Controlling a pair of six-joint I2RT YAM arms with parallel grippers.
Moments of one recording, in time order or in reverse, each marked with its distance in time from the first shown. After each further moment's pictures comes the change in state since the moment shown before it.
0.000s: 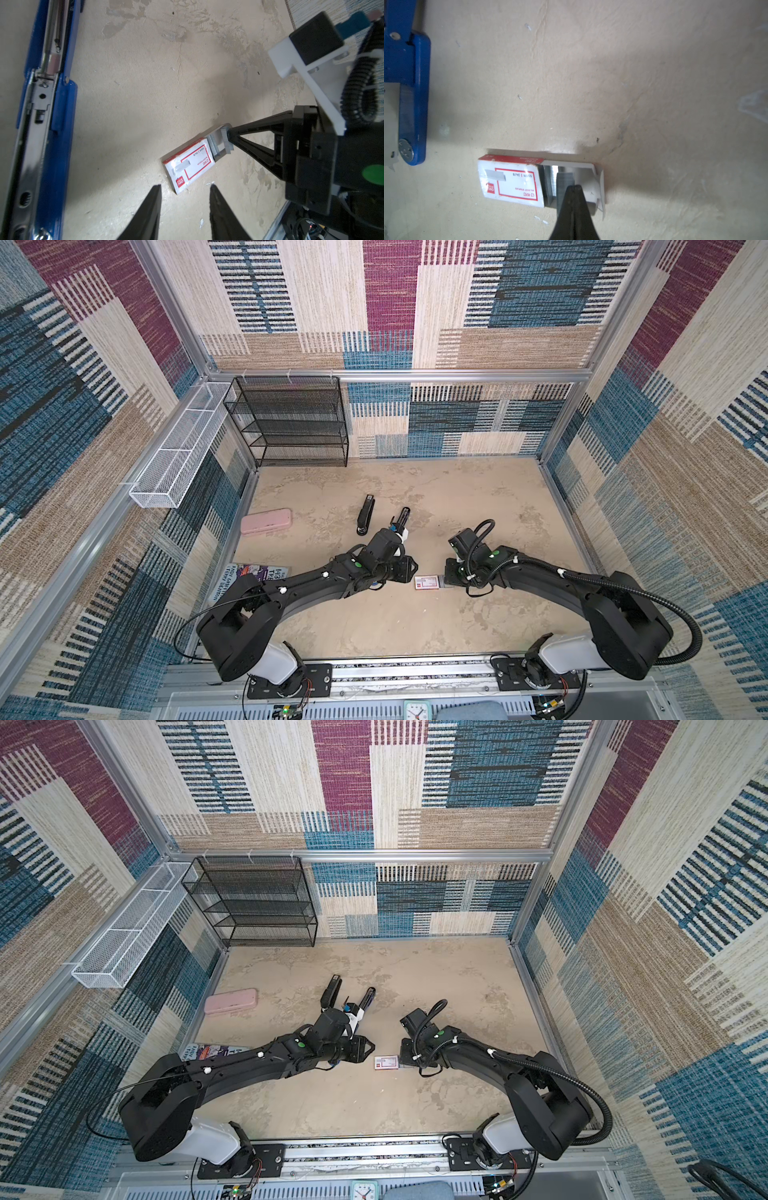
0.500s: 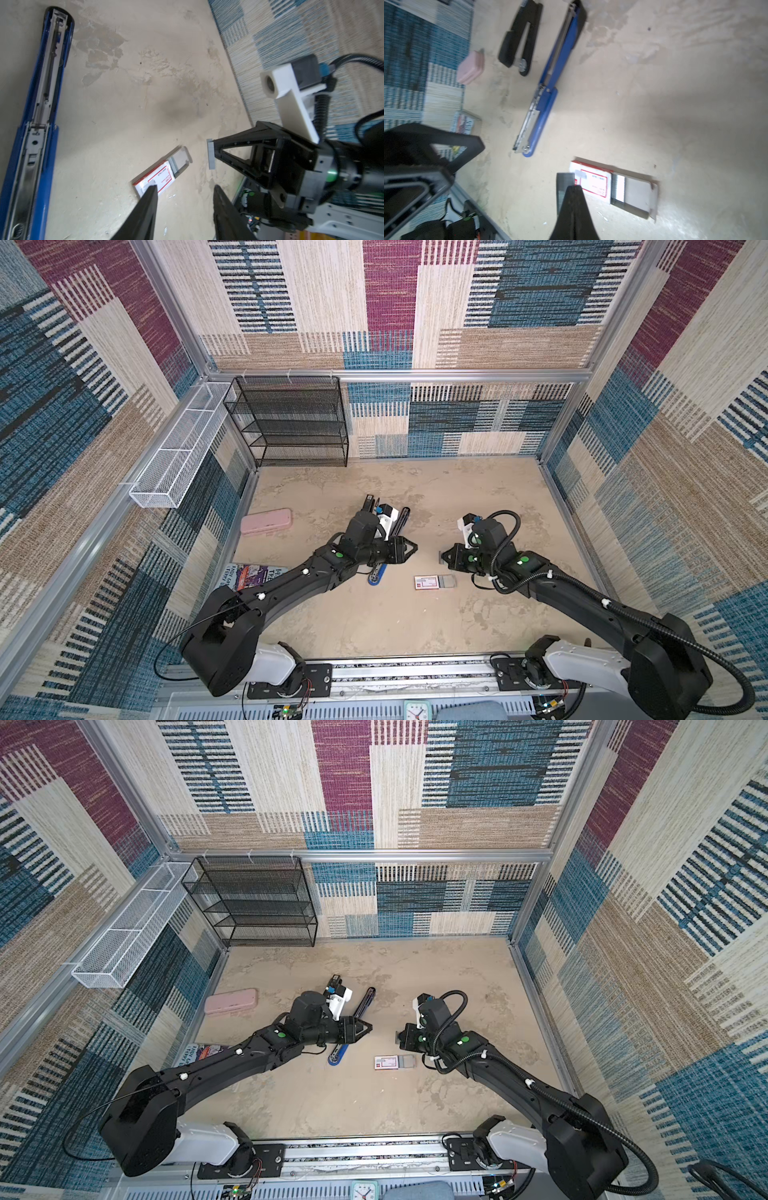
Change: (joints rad) left arm 0.174 -0.093 0.010 0.129 0.312 -0.070; right arm -0.082 -0.256 -0.039 0.198 -0.234 -0.044
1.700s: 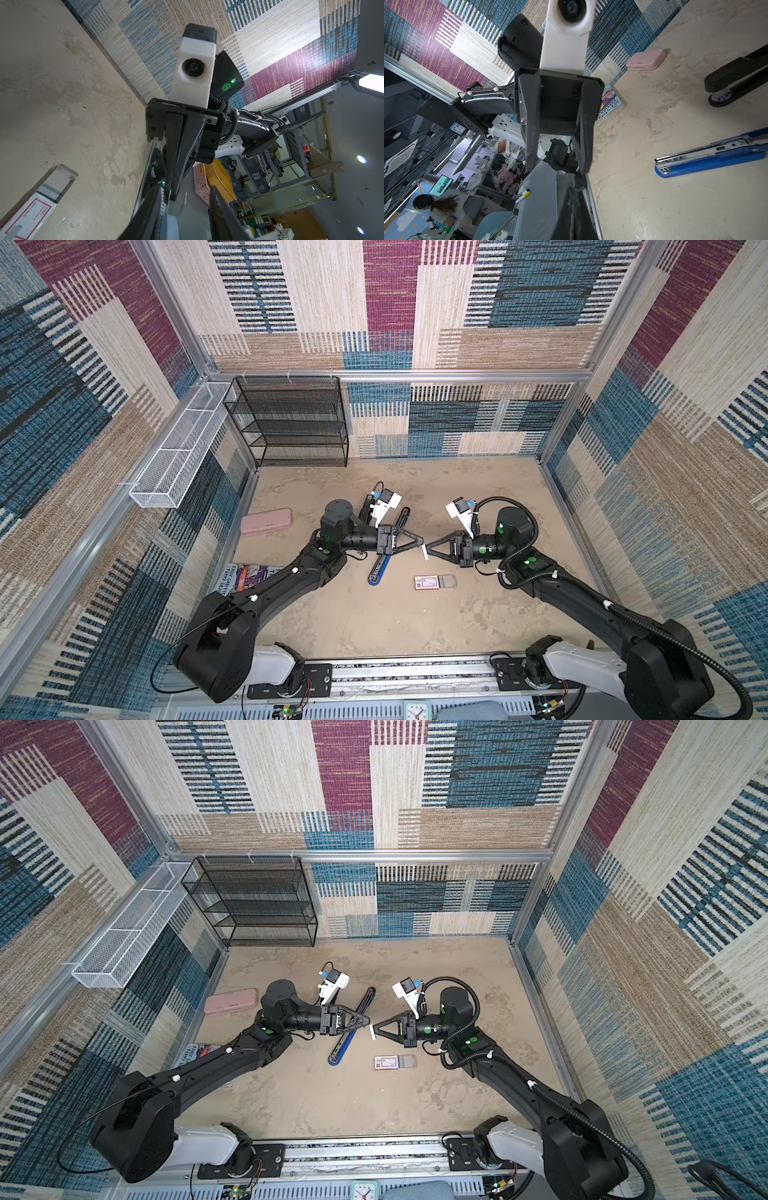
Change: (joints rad) left arm 0.099 -0.029 -0.035 0.500 0.629 -0.267; right arm -0.101 0.000 -0.043 0.602 -0.814 0.013
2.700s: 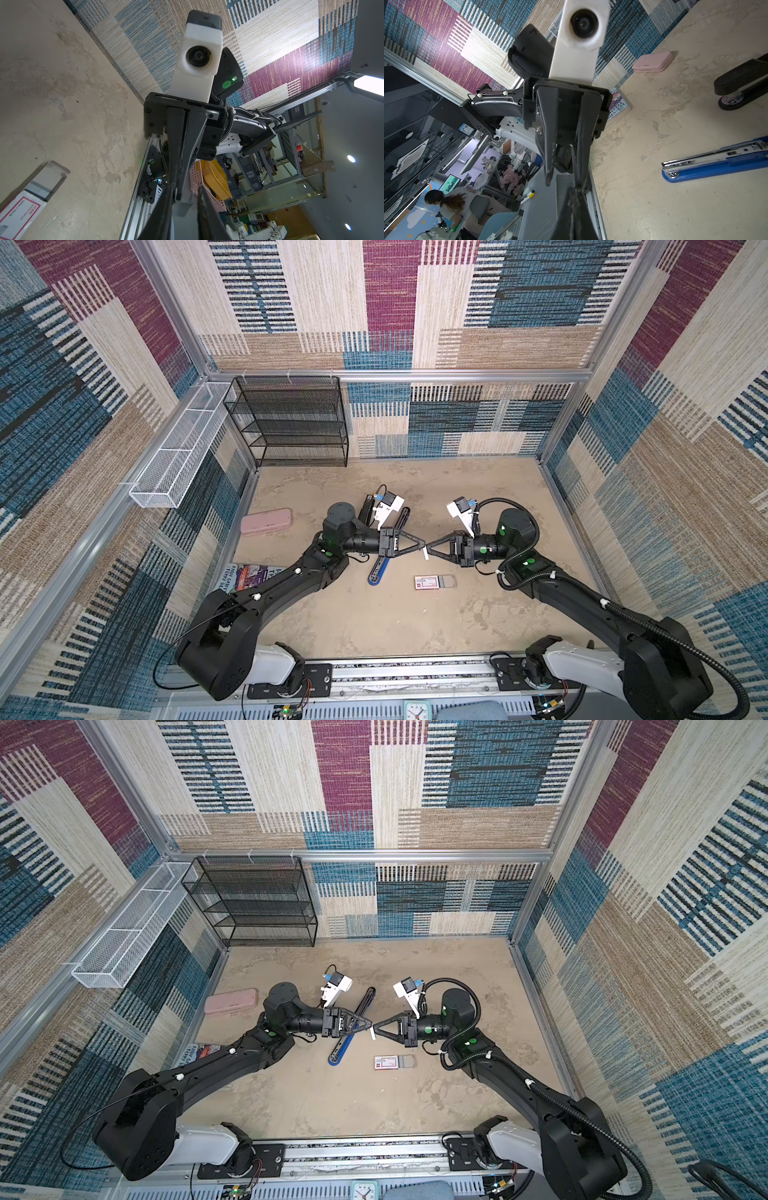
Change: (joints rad) left arm -0.021 0.014 -0.018 0.050 0.000 -0.034; right arm -0.001 0.008 -0.025 0.100 -0.025 0.063
